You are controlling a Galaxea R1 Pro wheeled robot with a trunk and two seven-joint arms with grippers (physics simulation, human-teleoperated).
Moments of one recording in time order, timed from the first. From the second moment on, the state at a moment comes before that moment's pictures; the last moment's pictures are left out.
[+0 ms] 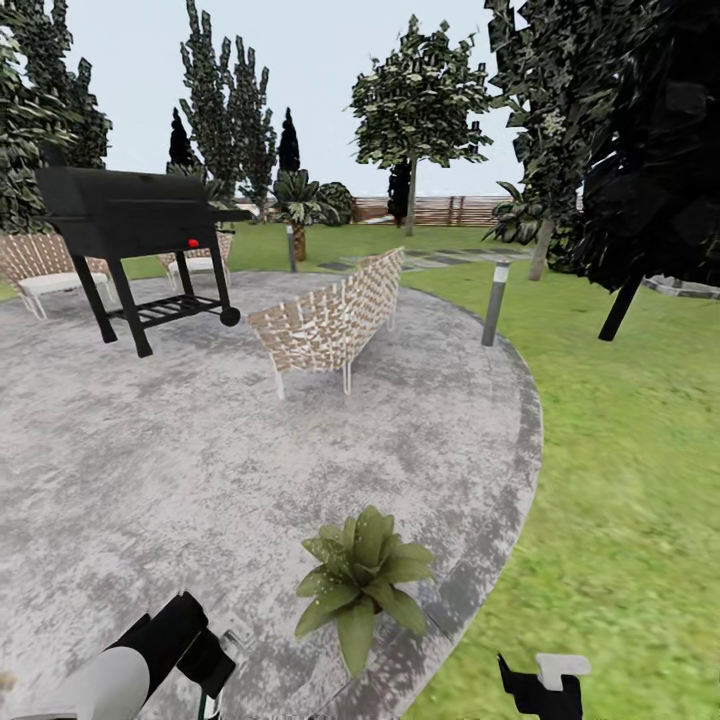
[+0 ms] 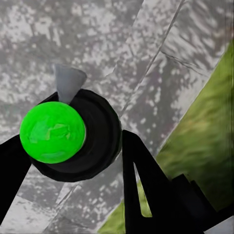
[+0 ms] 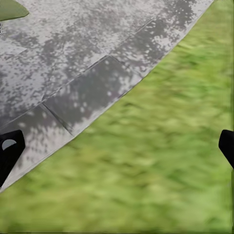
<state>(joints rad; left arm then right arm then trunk) -0.66 0.09 0.03 -0.26 -0.71 0.51 -0.61 -0.46 -0.13 0.56 -0.02 -0.63 -0.56 0.04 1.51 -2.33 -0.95</state>
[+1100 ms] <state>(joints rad) -0.67 0.01 -0.06 -0.43 -0.74 0.63 -0.77 -0.46 -0.13 0.56 -0.02 -0.63 -0.56 0.04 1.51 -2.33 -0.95</state>
